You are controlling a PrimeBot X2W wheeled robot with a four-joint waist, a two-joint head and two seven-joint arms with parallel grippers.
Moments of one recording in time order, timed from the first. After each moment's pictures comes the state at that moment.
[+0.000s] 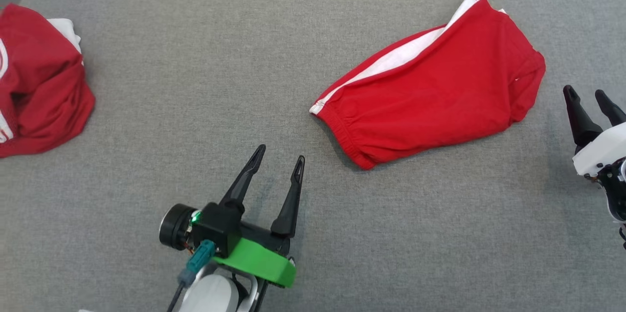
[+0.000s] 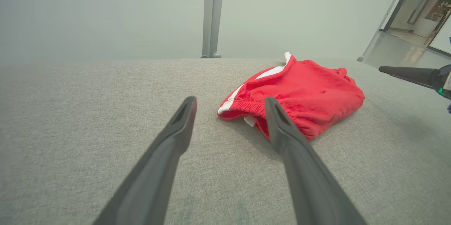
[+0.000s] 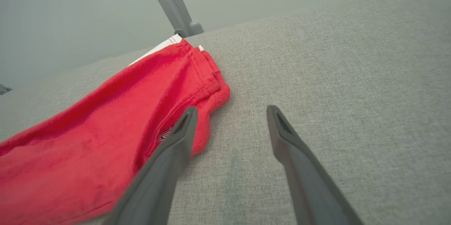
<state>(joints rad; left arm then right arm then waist) -0.22 0.07 -0.46 0.18 -0.28 -0.04 -0.26 -0.57 -0.61 0.45 0.66 1.02 0.13 -0.19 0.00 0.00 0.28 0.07</state>
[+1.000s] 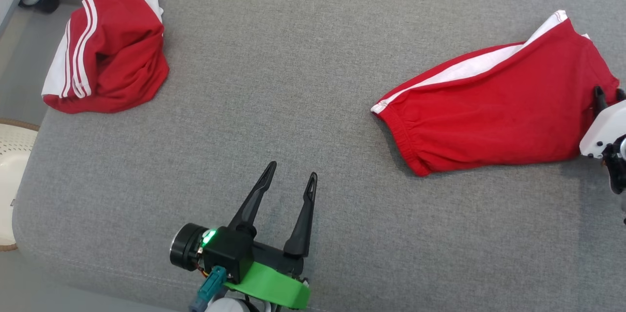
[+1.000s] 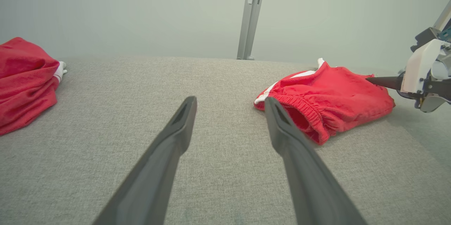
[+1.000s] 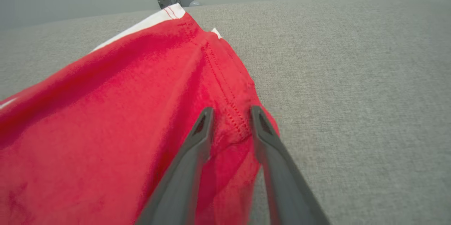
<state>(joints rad) -0.11 0.05 -0.49 0.06 -0.24 0.01 -0.26 -0.88 -0.48 0.46 1.25 0.79 0.13 -0.20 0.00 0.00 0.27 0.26</state>
